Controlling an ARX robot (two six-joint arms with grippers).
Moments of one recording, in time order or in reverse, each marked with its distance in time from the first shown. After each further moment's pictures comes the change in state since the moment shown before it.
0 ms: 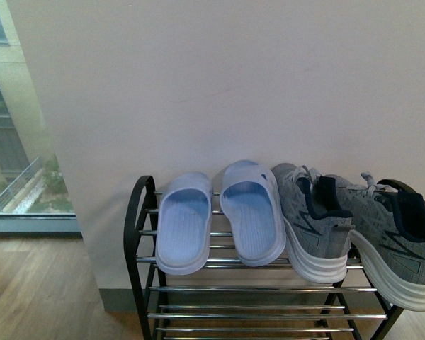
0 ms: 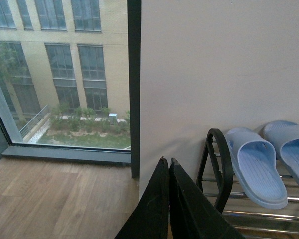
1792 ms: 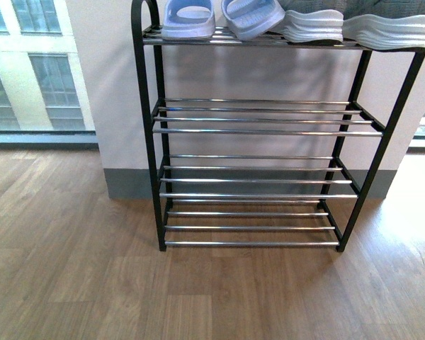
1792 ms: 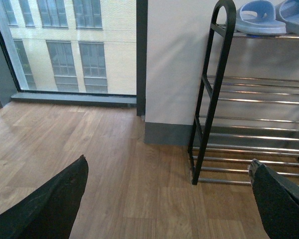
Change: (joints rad) left arm 0.001 -0.251 0.000 -0.267 0.000 0.003; right arm 0.000 0.000 0.000 -0.001 0.000 0.000
